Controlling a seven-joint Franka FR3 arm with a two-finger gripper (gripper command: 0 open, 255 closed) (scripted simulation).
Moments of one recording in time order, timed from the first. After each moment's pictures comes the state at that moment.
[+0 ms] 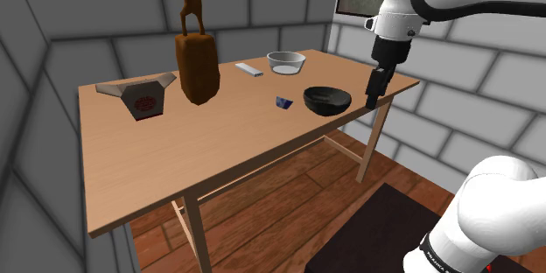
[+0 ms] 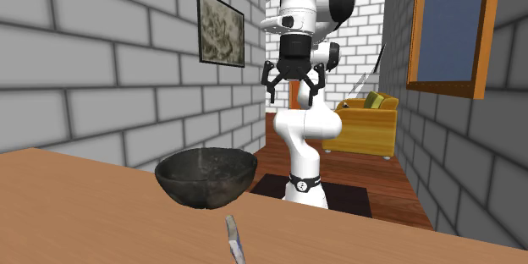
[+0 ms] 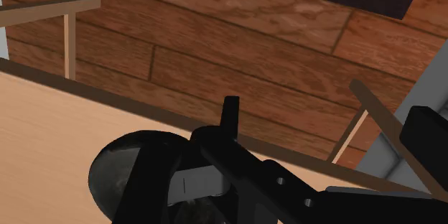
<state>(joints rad) 0.01 -0.82 0.04 -2.36 -0.03 1.55 -0.17</state>
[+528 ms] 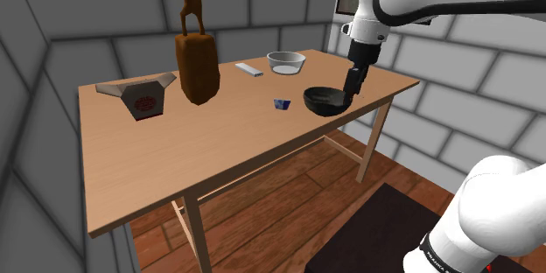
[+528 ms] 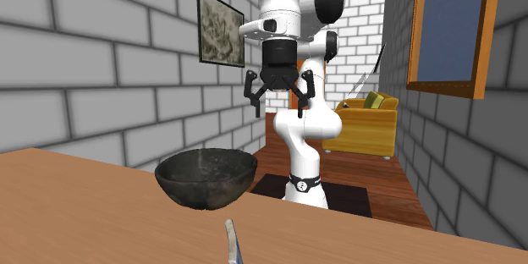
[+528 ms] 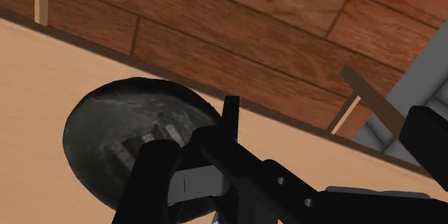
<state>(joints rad) 0.03 -0.62 -0.04 -2.30 -0.02 1.70 -0.29</state>
